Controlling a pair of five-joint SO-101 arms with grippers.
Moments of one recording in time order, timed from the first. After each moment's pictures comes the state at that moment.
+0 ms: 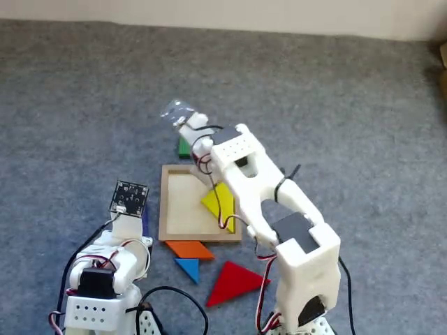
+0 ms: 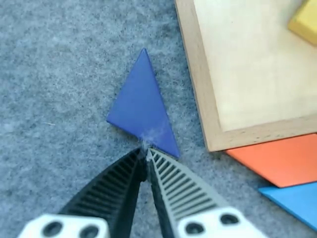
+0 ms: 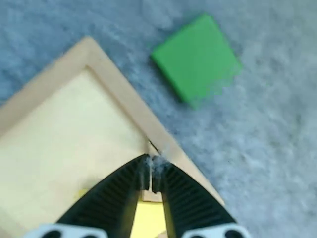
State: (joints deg) left arm -2.2 -101.6 96.0 75.8 -0.2; right arm -34.0 21.1 3.2 55.0 27.9
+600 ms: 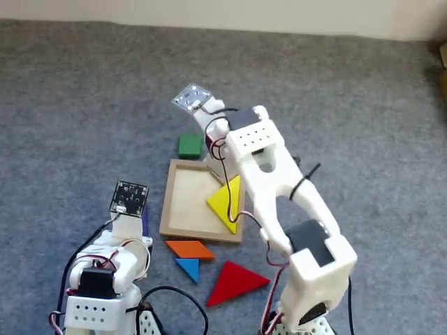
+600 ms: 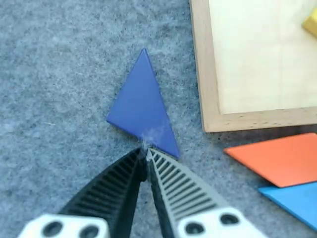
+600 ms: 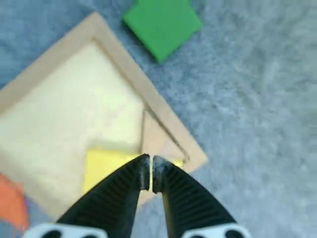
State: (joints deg) left arm -2.2 -101.6 96.0 75.8 -0.2; right arm -30.2 12.4 -3.2 73.5 27.9
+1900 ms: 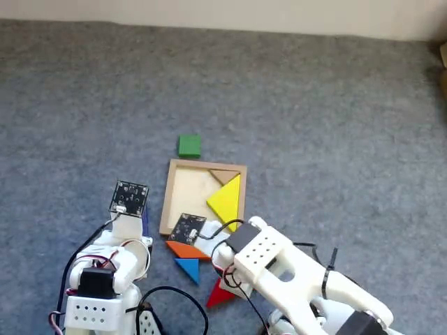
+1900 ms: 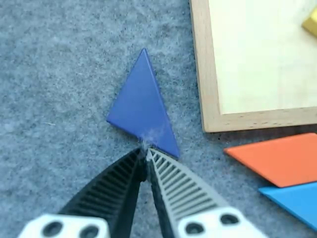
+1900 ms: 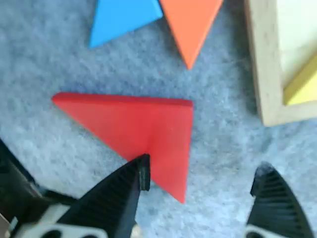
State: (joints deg) left arm -2.2 -101.6 96.0 75.8 -0.2; right arm -51.1 -29.2 62.0 66.8 22.8
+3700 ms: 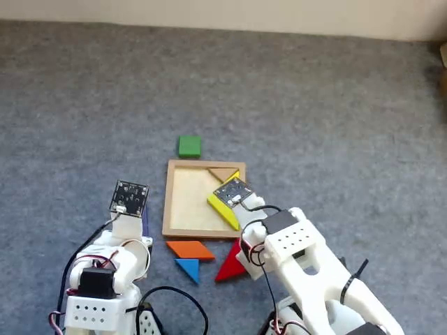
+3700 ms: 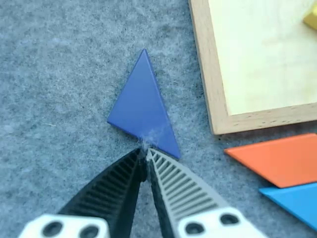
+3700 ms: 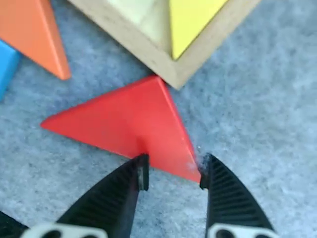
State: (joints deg) left arm -2.2 -101.6 96.0 75.8 -0.2; right arm -32.3 -31.2 65.7 63.7 15.9
